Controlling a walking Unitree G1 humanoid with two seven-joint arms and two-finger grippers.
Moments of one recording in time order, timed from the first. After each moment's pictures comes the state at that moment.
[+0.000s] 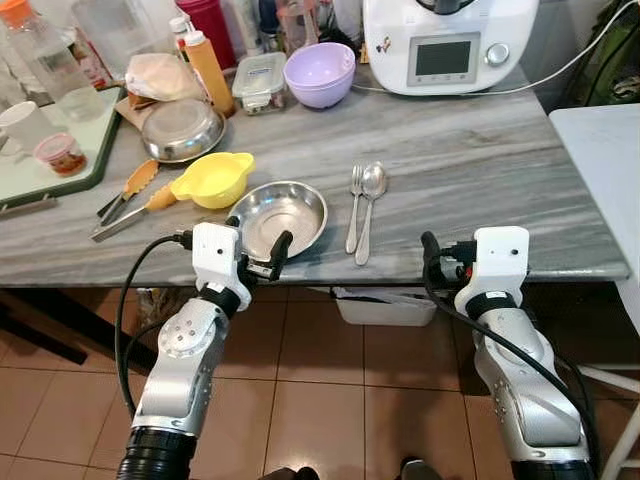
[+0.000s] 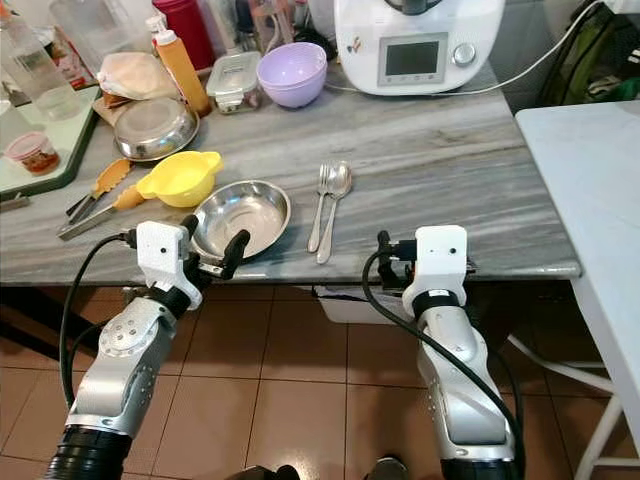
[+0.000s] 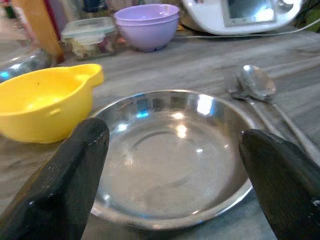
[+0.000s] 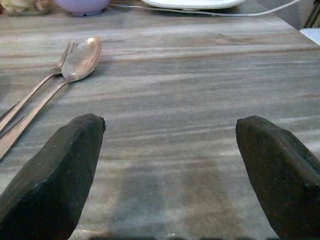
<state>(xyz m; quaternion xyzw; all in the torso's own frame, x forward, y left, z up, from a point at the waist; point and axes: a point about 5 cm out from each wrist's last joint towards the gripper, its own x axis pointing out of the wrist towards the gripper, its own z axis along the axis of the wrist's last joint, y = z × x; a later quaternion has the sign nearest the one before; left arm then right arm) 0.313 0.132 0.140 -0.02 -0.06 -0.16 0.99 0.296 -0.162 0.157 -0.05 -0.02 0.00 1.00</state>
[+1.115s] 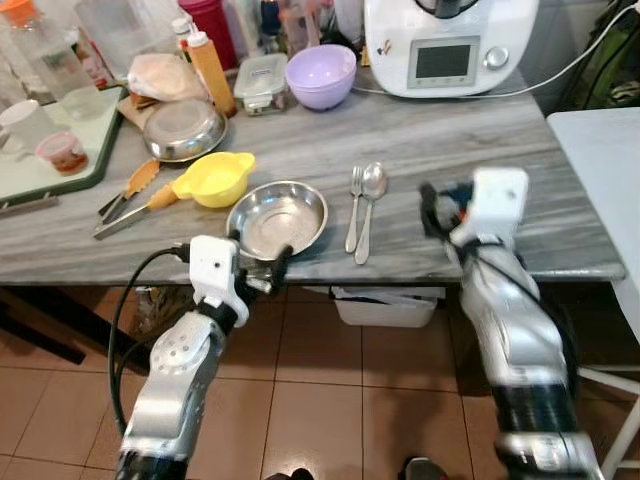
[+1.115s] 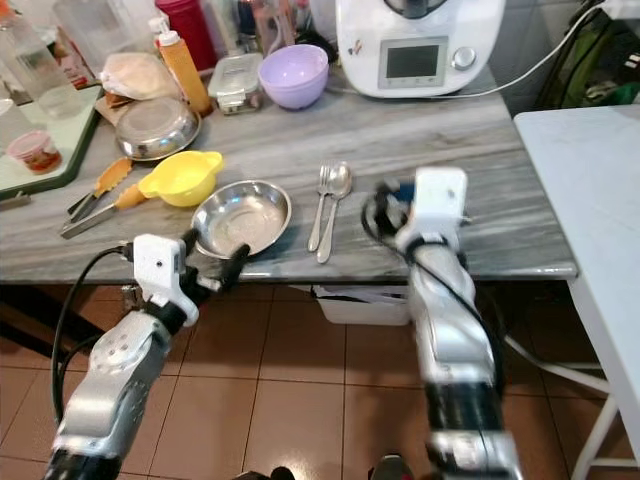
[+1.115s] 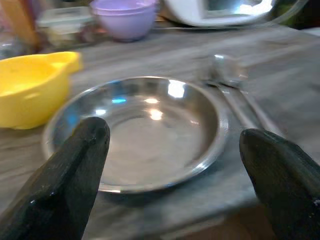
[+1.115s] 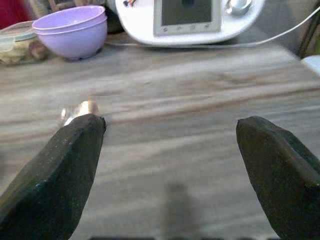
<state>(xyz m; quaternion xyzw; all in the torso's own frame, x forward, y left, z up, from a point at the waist) 0.291 0.130 0.136 -0.02 -0.04 -0.21 0.98 0.350 -0.148 0.197 0.00 -0.04 0.00 1.00</state>
